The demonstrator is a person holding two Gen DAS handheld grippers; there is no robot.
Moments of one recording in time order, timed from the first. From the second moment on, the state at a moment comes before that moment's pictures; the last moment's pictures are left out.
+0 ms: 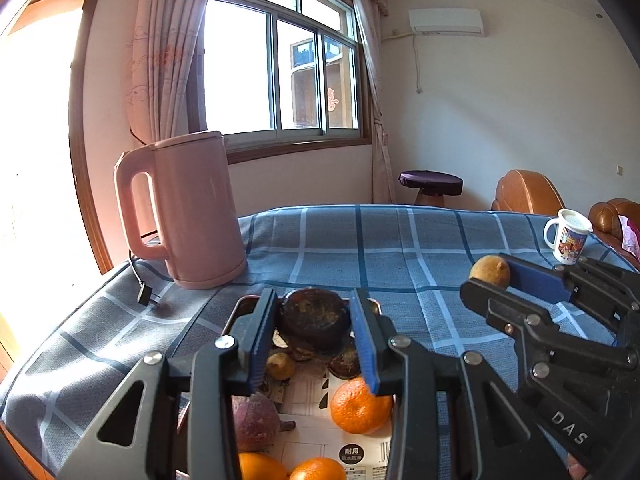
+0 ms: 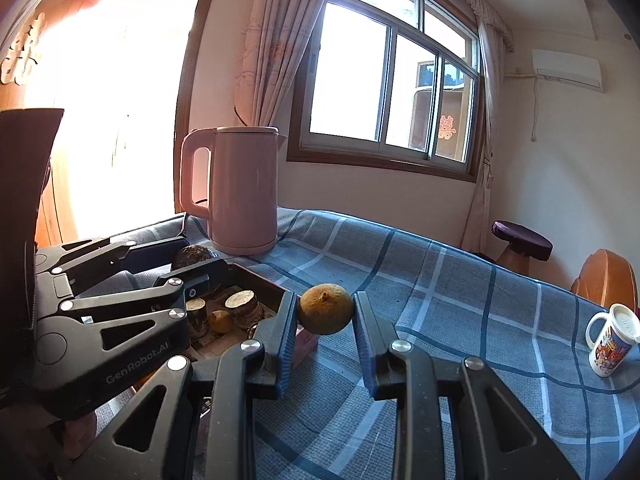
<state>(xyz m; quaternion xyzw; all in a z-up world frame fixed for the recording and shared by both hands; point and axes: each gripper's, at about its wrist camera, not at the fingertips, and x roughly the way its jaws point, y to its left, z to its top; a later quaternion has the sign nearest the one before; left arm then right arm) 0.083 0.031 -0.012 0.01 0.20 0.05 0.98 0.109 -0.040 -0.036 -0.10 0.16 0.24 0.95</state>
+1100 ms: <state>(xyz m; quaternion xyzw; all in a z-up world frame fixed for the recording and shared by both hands) 0.090 0.087 -0.030 -0.01 0.24 0.10 0.96 0.124 0.023 -0.051 -0.13 0.18 0.29 0.93</state>
